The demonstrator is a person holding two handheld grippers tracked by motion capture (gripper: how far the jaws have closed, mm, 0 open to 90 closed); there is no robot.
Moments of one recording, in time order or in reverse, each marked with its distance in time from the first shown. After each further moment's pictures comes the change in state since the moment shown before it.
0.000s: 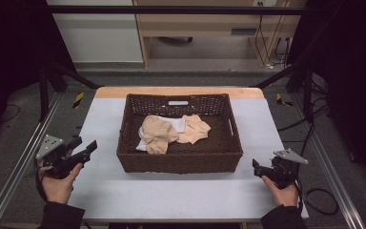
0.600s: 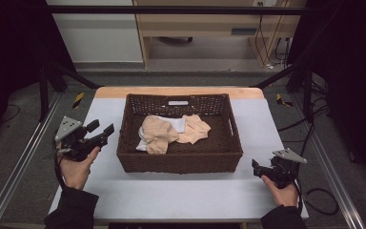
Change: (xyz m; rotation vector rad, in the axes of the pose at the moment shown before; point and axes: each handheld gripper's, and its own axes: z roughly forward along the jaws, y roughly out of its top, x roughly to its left) left arm -0.041 0.040 0.033 -0.038 -0.050 0.041; right arm 0.001 0.000 0.002 0.019 0.001 0.001
